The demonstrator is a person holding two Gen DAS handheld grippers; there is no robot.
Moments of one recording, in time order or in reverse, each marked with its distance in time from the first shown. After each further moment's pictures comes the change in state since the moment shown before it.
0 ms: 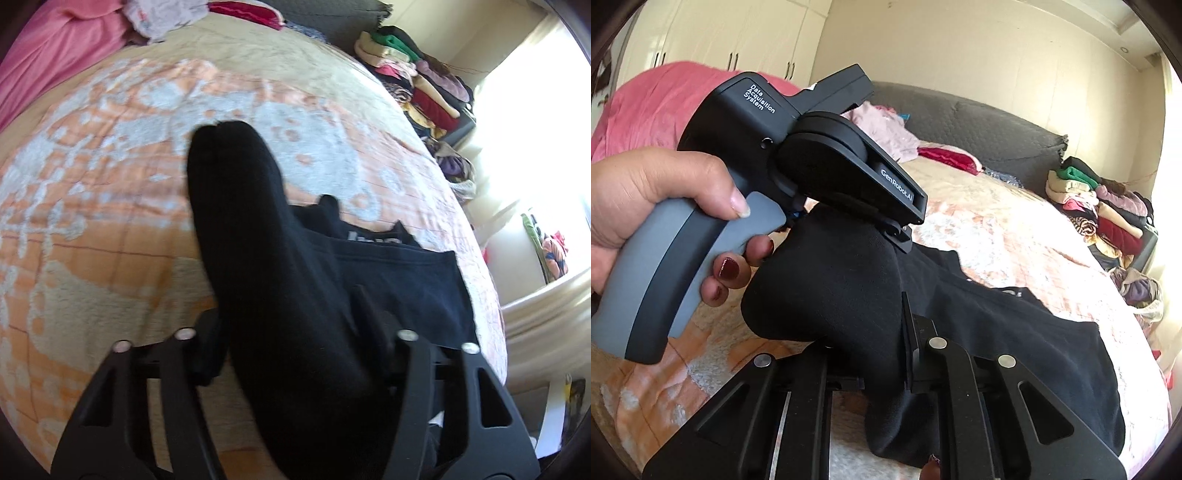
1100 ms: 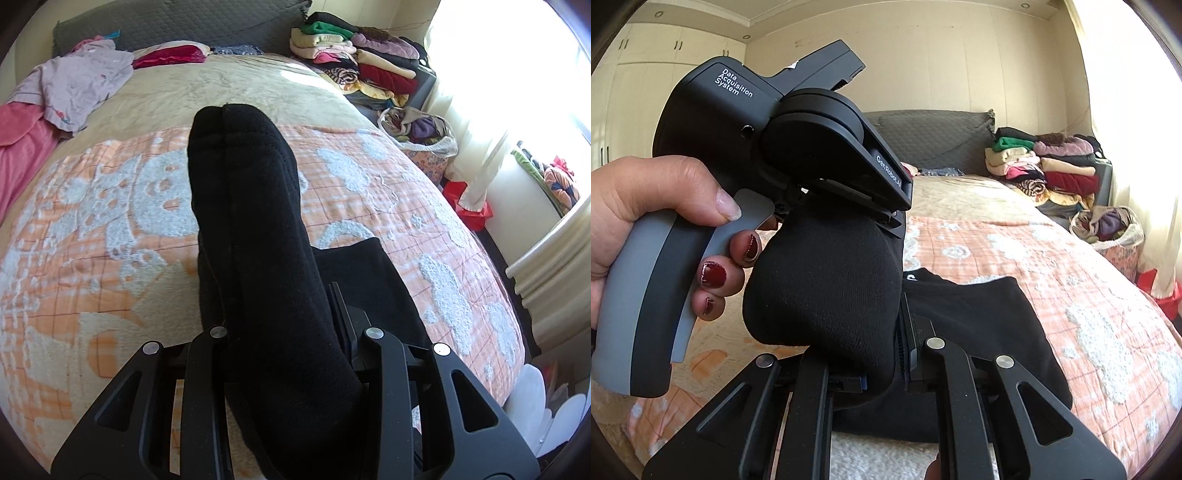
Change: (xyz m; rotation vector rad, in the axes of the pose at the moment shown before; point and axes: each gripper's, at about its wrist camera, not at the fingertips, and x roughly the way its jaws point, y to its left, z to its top) left arm 0.023 -0.177 -0.004 0.281 -0.031 0.093; right arm -0.085 -0.103 -0.037 0.320 -0.093 -0.093
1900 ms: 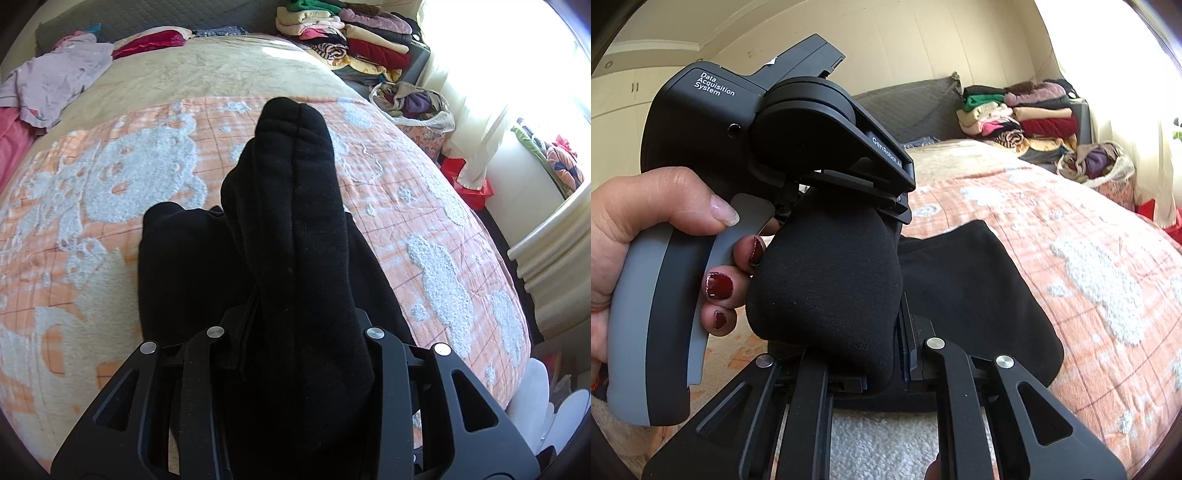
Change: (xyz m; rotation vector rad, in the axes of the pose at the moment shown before) left arm 0.051 -0.054 -0.007 0.027 0.076 -0.005; right arm 0.015 -0.050 -0.021 0.223 0.076 0.002
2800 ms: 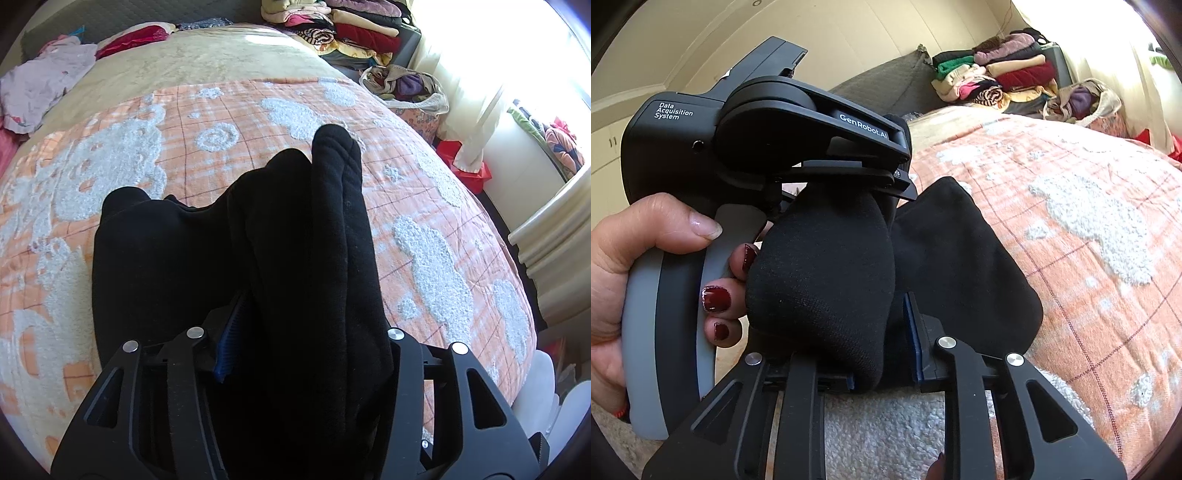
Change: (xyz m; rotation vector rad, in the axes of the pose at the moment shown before) left arm 0.032 -0.032 -0.003 0.036 0.042 -0.005; right arm 0.006 -0.052 -0.018 0.217 0.062 0.058
